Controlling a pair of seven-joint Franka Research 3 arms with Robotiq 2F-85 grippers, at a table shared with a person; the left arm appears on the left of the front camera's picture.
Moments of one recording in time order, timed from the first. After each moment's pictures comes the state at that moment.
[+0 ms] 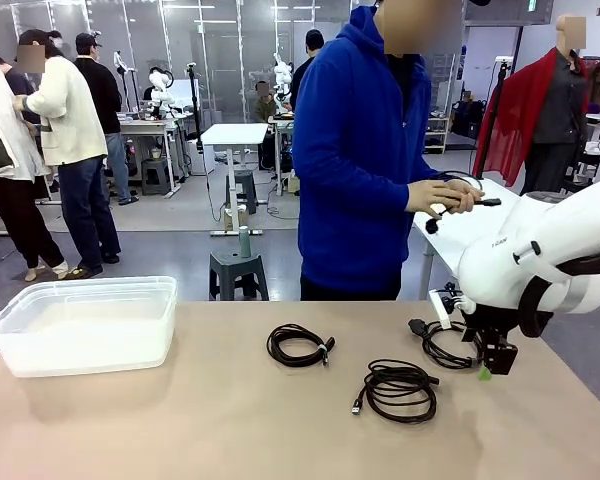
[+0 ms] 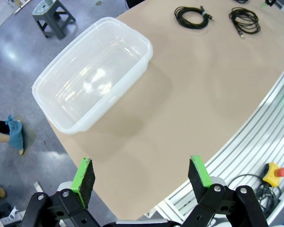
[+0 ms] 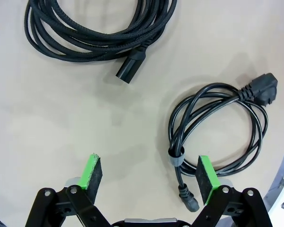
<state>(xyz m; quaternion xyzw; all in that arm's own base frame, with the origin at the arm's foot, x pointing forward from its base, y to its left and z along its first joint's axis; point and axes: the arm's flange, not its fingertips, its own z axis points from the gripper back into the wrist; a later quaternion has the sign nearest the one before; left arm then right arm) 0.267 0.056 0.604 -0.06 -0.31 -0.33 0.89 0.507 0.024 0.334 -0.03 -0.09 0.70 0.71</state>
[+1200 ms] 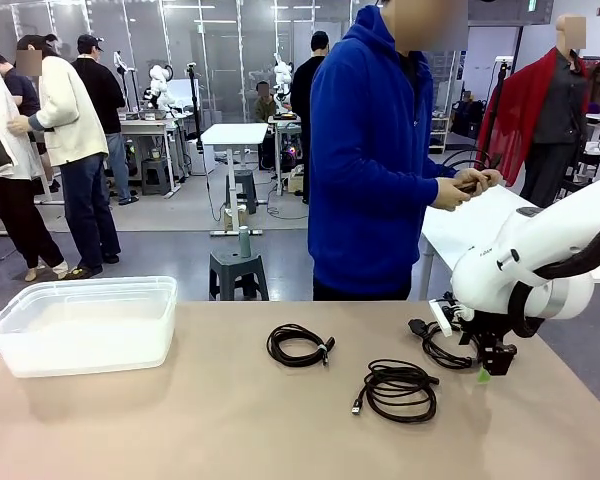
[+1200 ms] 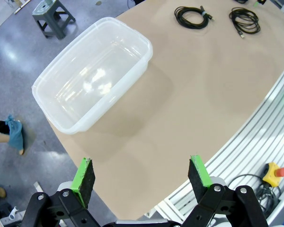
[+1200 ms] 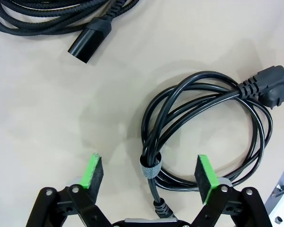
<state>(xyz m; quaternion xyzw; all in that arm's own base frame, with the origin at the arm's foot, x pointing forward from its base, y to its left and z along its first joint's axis) 0.267 0.056 0.604 -0.06 -0.31 -0.33 0.89 0.545 0.006 0.300 -0.04 -0.08 0.72 0.69</state>
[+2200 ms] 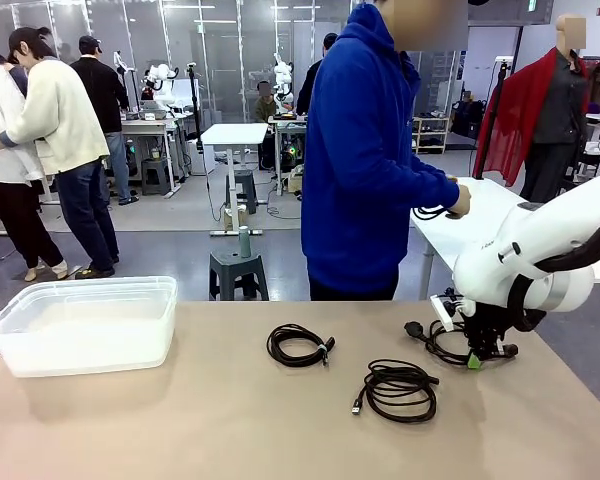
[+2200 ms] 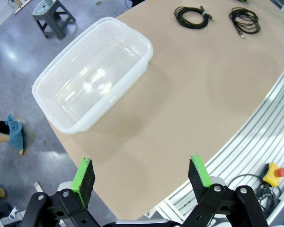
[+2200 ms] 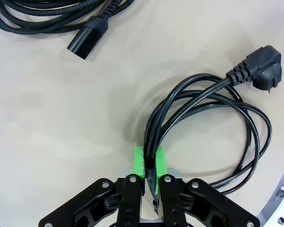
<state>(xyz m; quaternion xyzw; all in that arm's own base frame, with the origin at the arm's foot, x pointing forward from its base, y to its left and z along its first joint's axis) 0.267 0.056 0.604 -0.06 -0.31 -0.33 0.89 0.551 0.000 0.309 -0.02 -0.07 0.72 0.69</state>
